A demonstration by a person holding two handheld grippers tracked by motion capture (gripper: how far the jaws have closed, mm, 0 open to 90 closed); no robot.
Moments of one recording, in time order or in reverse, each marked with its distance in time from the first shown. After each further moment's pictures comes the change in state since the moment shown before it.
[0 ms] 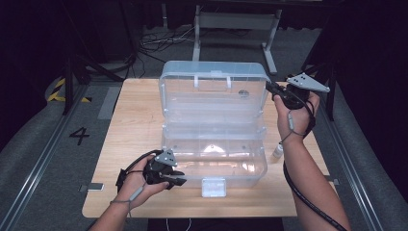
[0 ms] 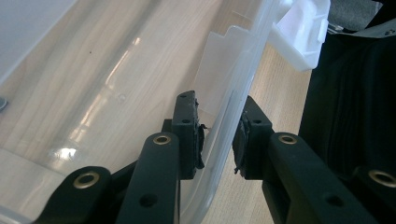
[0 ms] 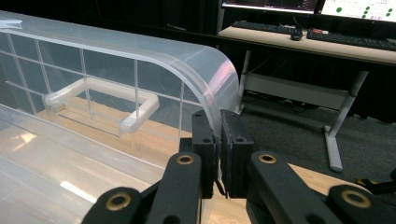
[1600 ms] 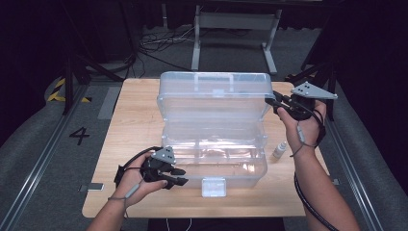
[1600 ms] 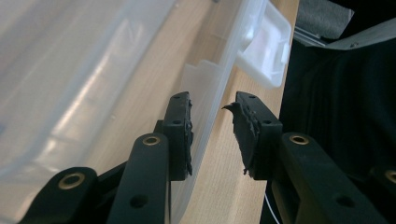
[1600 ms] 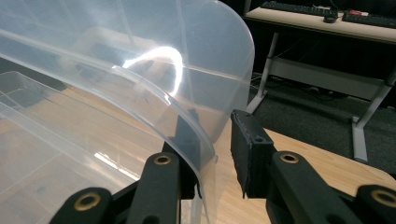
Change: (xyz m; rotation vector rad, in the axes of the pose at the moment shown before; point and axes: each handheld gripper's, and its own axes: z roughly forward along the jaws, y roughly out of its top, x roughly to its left) left arm -0.004 0.009 -0.009 -0.032 -0.059 0.024; right arm 0.004 -0.006 -0.031 0.074 0.112 -0.022
